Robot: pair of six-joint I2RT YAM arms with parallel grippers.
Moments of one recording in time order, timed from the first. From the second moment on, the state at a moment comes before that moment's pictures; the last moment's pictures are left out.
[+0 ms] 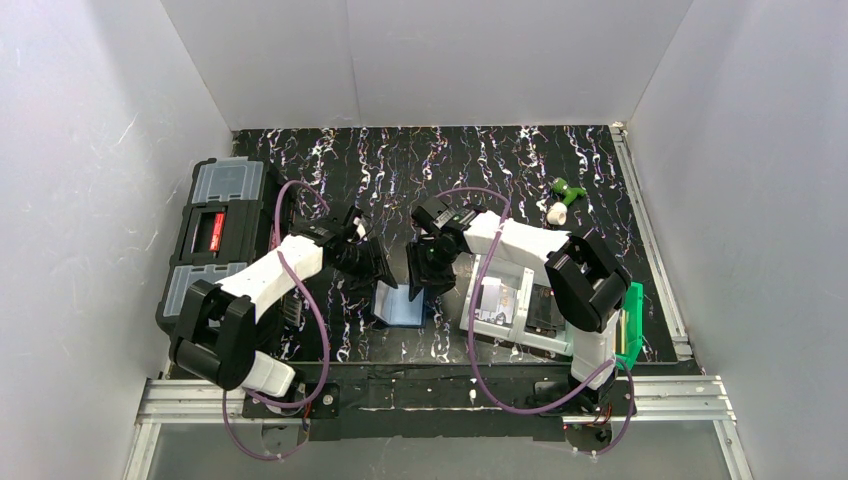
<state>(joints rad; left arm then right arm) -0.43 1.43 0.91 -0.69 0.34 -0.73 0.85 1.90 1.39 -0.74 -0.36 0.68</state>
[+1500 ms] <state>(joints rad) -0.47 1.44 0.98 -0.80 0.18 -0.75 0.85 1.89 1.41 -0.82 -0.14 0.67</state>
